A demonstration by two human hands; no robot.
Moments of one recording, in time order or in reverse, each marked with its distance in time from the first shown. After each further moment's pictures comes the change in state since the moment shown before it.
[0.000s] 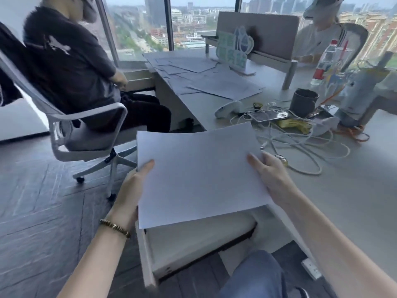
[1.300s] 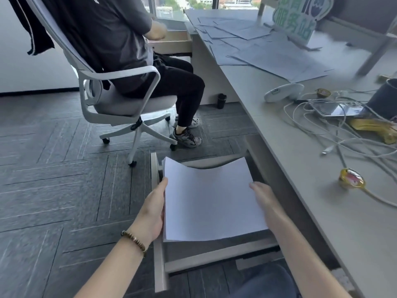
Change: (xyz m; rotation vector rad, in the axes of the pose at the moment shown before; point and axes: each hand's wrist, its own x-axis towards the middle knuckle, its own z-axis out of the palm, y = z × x) left_hand 0.038 -0.114 -0.036 -0.232 0.100 -0.465; right_hand 0.061 0.121 0.090 -0.277 -0.122 0.478
